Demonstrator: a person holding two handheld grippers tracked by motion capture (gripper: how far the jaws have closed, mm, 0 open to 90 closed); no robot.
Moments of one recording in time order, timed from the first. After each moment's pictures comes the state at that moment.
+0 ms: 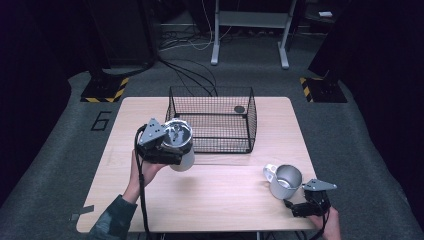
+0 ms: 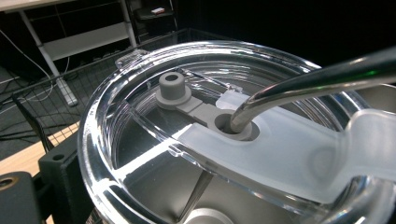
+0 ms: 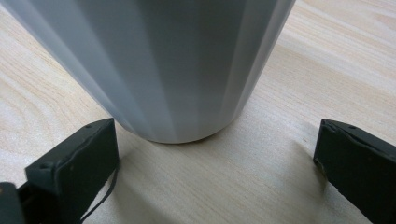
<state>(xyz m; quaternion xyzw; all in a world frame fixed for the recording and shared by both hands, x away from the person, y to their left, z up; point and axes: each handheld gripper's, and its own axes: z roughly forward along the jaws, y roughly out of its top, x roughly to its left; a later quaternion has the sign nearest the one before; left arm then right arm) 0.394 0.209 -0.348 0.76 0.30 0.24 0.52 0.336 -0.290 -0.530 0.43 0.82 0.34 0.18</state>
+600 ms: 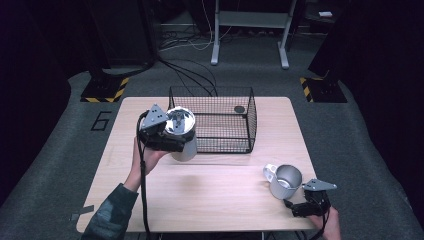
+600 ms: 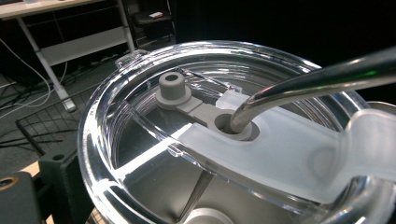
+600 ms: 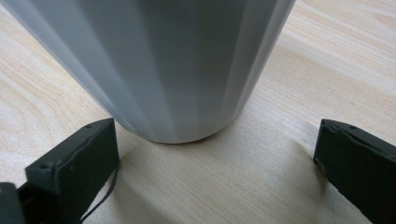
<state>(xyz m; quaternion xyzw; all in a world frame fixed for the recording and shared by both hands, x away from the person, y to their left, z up) 0.417 0.204 -0.323 0.76 0.30 0.24 0.52 0.336 -0.289 -0.530 0.43 0.81 0.35 0.18</state>
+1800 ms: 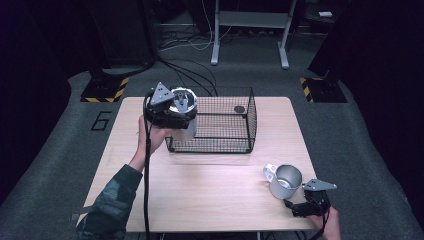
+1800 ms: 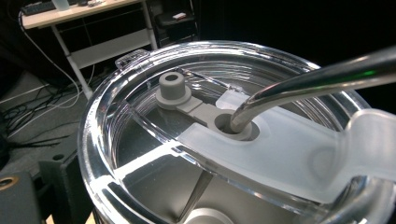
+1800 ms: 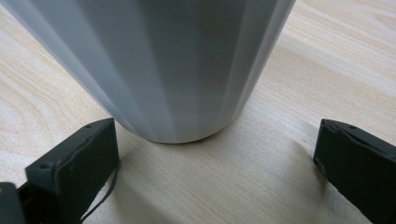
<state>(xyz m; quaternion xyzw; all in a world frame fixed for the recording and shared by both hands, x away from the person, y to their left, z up) 0.470 0.195 -0.305 0.76 0.31 0.28 0.50 0.336 -0.289 -0.530 0.44 0.81 0.35 0.18</state>
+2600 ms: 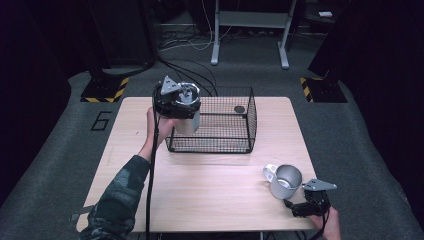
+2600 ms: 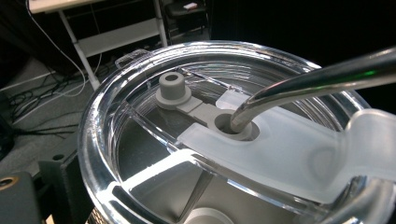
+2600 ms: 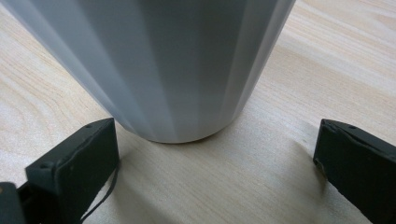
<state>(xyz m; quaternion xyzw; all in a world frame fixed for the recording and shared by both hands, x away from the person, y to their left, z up) 0.515 0.182 -0.322 0.76 0.34 0.28 0.48 0.336 -0.289 -0.530 0.43 0.81 0.35 0.18</state>
